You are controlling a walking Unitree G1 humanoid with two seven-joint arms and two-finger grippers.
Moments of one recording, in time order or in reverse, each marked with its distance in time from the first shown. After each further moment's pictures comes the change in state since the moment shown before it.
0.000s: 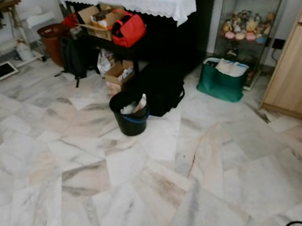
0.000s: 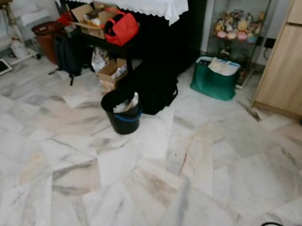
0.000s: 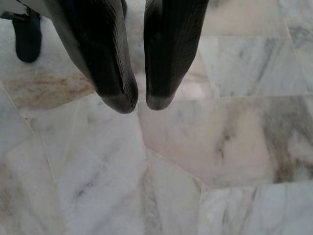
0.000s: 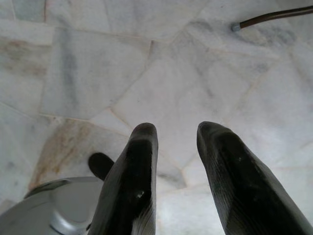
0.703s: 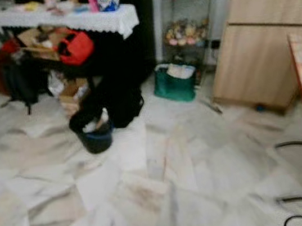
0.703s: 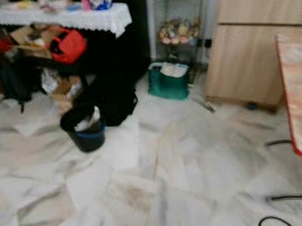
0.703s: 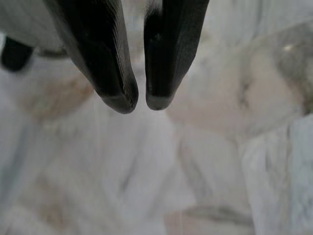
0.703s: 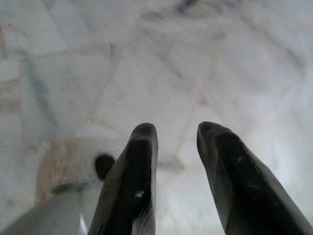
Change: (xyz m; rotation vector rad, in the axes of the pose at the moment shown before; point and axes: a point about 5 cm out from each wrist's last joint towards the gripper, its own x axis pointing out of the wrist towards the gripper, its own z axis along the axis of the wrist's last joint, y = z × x) left arm -0.001 0.005 -0.002 0.012 0.002 0.014; right arm 0.000 0.005 0.000 0.007 -0.005 0.011
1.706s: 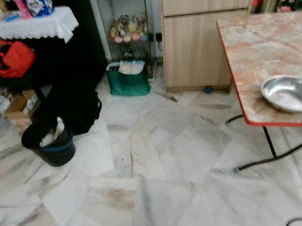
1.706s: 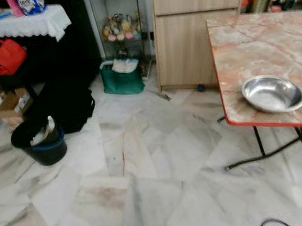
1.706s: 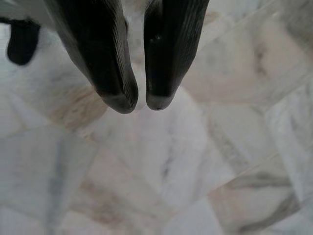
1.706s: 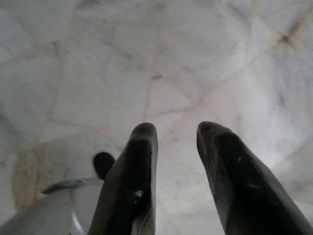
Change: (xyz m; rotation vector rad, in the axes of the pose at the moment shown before) left arm 0.003 -0.010 0.011 -0.005 -0.034 -0.021; right arm 0.000 -0.005 0.003 0.033 -0.016 -0.024
